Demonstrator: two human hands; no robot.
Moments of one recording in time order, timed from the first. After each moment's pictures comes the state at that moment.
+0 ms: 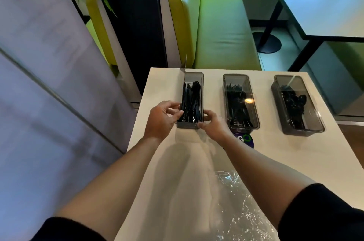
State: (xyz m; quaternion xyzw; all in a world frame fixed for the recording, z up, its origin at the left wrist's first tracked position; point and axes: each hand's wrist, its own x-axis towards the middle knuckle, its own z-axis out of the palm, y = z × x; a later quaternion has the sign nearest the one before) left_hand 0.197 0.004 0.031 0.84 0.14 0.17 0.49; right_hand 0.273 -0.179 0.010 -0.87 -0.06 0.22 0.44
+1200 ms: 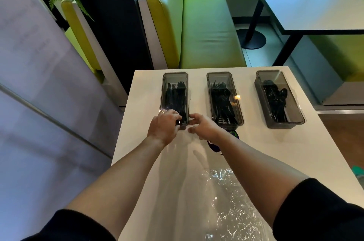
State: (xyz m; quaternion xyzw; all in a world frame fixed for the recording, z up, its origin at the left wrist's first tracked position) left_hand 0.222 -0.041 0.020 0.99 0.04 0.00 0.14; right_hand 0.284 -0.204 0.013 -0.83 -0.10 0.35 0.43
